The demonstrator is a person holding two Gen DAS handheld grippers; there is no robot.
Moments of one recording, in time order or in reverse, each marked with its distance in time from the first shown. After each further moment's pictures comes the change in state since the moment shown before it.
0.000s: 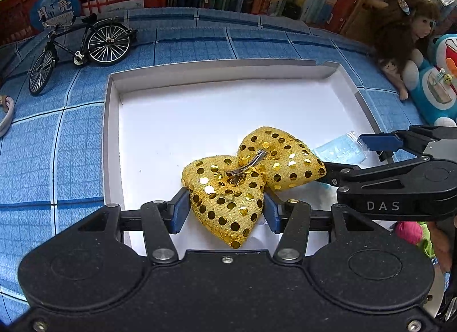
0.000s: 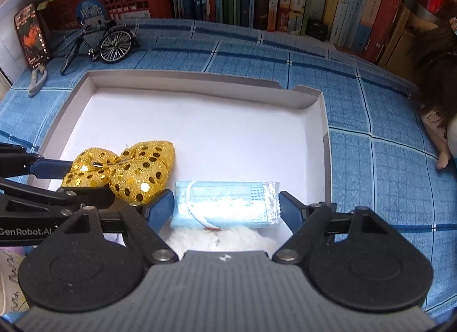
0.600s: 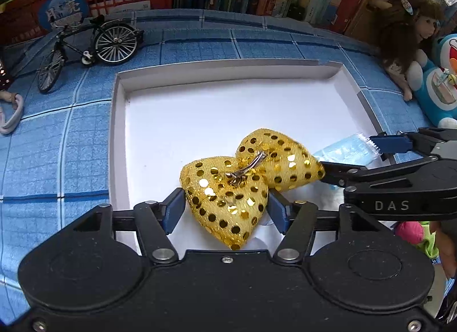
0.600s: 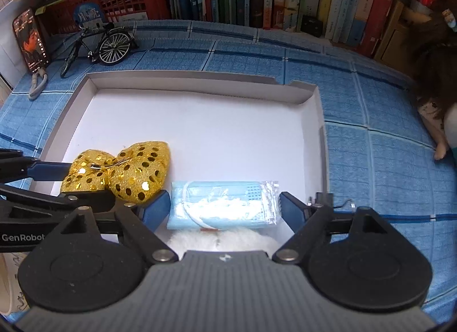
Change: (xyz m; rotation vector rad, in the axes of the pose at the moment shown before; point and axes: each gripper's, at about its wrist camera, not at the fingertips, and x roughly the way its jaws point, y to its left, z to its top) left arm -0.008 -0.003 -0.005 -0.012 -0.010 0.042; right arm -0.013 -0.001 -0.004 0.020 -0.019 -0.011
